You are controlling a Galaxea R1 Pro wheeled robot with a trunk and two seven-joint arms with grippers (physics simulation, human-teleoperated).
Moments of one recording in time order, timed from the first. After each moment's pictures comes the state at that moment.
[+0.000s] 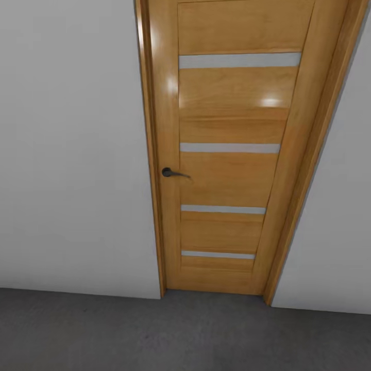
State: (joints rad) left arm -0.01 -0.01 0.03 -0.76 0.01 0.42 0.00; right arm -0.10 0.00 0.01 -0.56 0.04 0.22 0.01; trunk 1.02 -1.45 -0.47
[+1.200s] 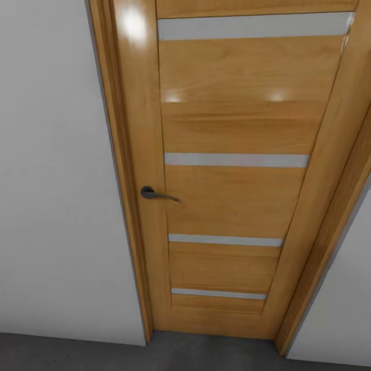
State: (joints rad) left arm -0.01 -0.01 0.03 -0.76 0.01 0.42 0.00; right arm -0.10 0.00 0.01 -0.56 0.04 0.22 0.01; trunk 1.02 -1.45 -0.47
